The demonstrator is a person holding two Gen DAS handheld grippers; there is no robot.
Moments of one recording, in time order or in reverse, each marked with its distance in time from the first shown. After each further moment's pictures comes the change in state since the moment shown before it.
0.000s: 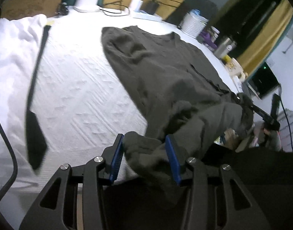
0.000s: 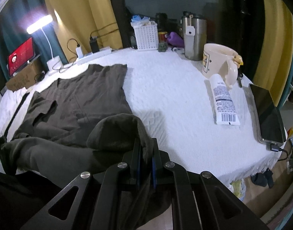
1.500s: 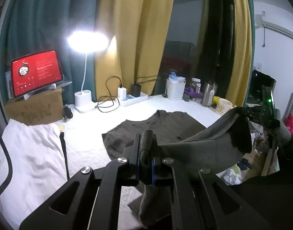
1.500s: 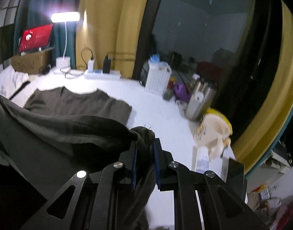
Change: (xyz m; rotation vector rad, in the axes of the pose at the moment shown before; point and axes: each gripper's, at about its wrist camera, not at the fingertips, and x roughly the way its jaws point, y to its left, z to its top) left arm -0.106 -0.069 0.047 0.284 -0.514 0.131; right arm -0.050 0.055 0.071 -0.326 -0.207 -0.135
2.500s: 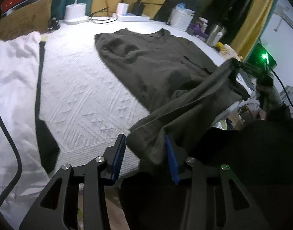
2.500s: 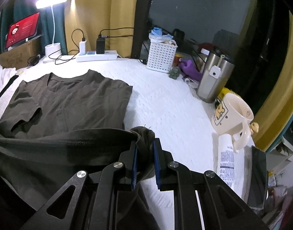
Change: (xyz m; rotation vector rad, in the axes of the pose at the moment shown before) left arm 0.049 0.036 -0.116 -0.147 0.504 -0.123; right arm 0.086 0.009 -0.021 0.068 0.147 0.013
